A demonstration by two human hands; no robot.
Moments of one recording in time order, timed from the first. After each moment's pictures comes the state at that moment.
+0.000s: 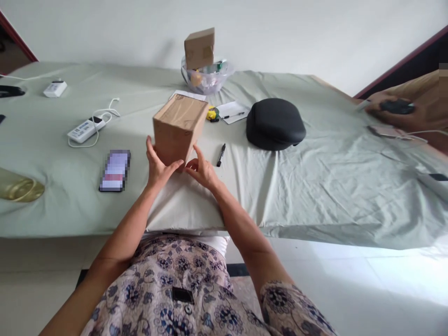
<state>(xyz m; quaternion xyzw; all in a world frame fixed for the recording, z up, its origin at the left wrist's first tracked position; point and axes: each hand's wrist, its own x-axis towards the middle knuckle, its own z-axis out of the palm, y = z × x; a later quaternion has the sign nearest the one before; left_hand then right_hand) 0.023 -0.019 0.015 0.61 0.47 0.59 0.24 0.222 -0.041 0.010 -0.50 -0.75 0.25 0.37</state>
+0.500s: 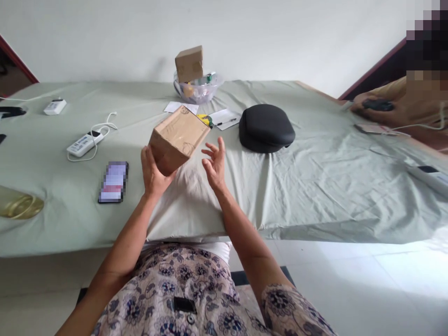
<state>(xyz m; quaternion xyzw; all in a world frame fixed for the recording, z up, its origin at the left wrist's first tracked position) 0.016 -0.018 0.022 0.71 0.47 0.53 0.05 0.241 -0.032 0.019 -0.43 -0.59 0.23 0.64</state>
